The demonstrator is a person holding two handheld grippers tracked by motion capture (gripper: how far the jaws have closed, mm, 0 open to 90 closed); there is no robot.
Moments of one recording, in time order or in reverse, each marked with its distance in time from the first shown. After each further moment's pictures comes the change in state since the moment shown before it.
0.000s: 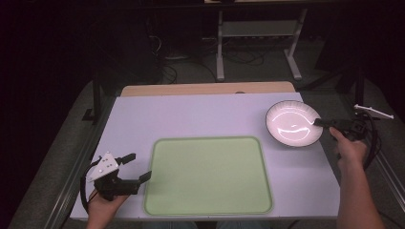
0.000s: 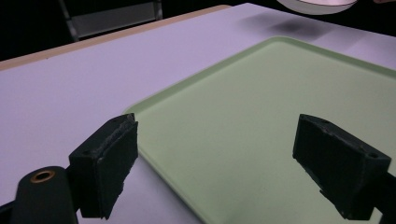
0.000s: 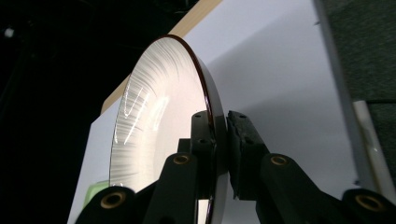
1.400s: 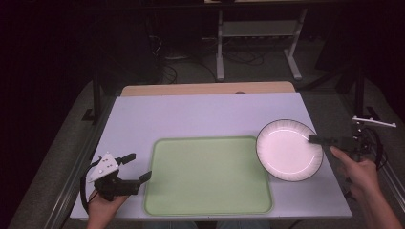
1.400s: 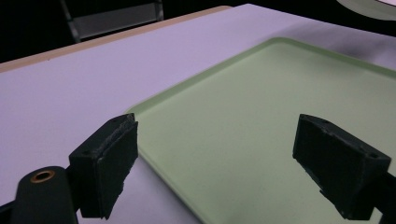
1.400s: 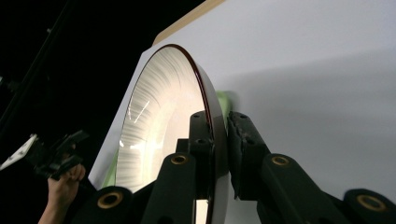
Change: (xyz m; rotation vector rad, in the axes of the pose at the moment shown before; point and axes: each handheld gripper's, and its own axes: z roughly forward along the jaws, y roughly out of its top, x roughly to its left) left arm -0.002 0.001 0.000 0.000 0.006 0.003; right arm 0.049 -0.062 -0.036 0.160 0.176 -0.228
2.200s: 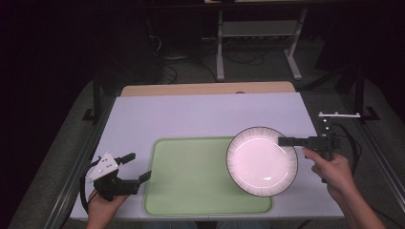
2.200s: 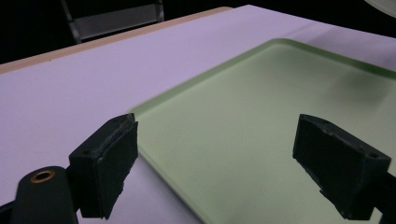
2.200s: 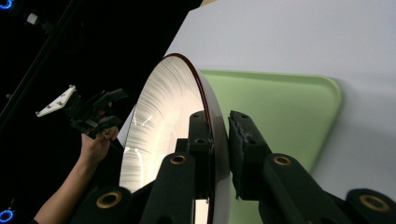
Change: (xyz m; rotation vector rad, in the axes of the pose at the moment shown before) left arm 0.001 0.000 -0.001 -0.004 0.003 0.000; right arm 0.076 -0.007 0.055 0.141 0.114 -0.148
